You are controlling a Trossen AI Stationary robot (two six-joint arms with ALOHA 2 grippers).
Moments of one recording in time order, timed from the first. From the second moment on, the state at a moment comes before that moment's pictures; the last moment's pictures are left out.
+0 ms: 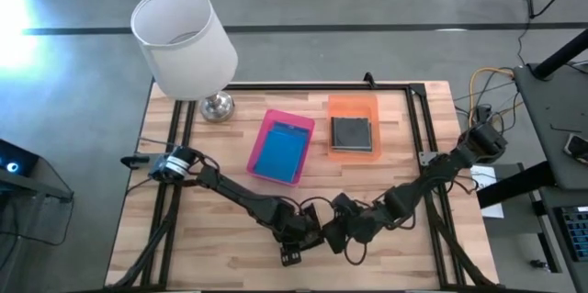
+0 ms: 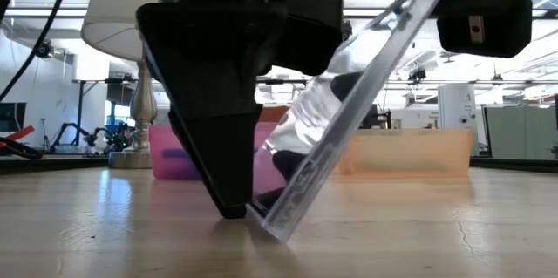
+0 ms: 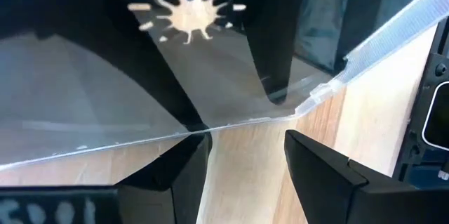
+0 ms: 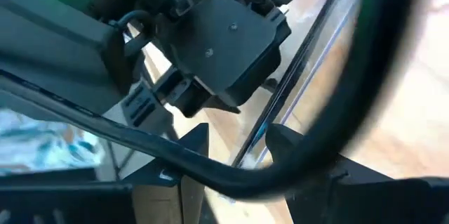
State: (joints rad) left arm -0.39 2.14 1.55 -0.58 0.18 -0.68; right arm 0.56 1.66 1.01 -0.09 0.31 1.36
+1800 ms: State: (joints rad) left arm -0.43 1.97 1.22 -0.29 0.00 -0.84; right arm 0.49 1.81 1.06 0.09 0.22 1.56
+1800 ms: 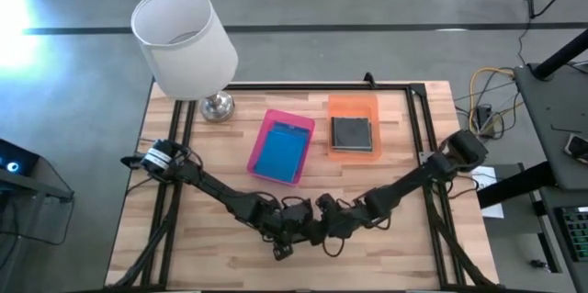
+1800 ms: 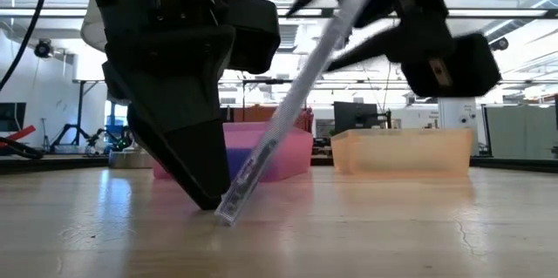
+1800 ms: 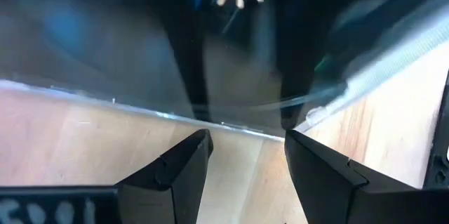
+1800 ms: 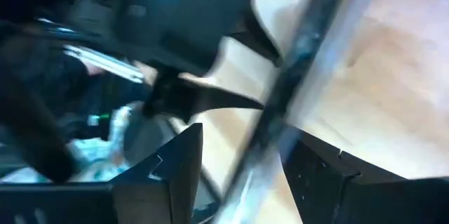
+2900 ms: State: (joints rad) left arm -0.61 1.49 0.69 -0.26 -0.54 -1.44; right arm 0.47 1.58 1.02 -0.19 0.31 1.59
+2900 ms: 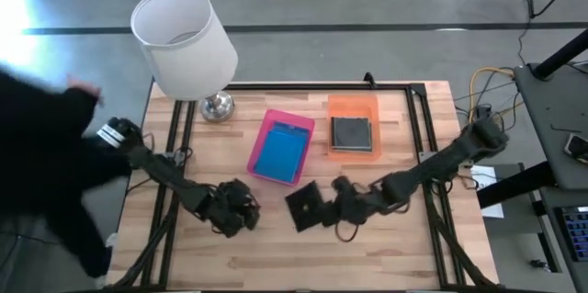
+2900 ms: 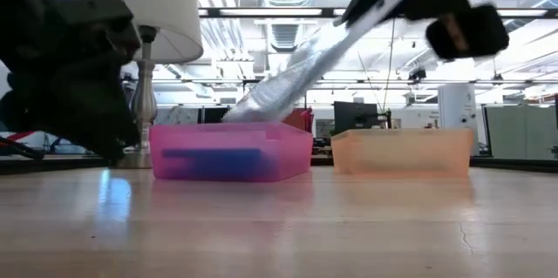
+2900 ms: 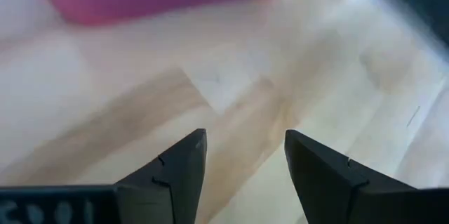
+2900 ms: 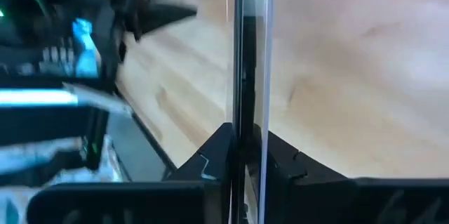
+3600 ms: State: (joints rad) left arm -0.62 1.34 0.63 -0.23 -0.69 -1.50; right arm 0.02 0.96 0.82 -0.82 0.44 1.52
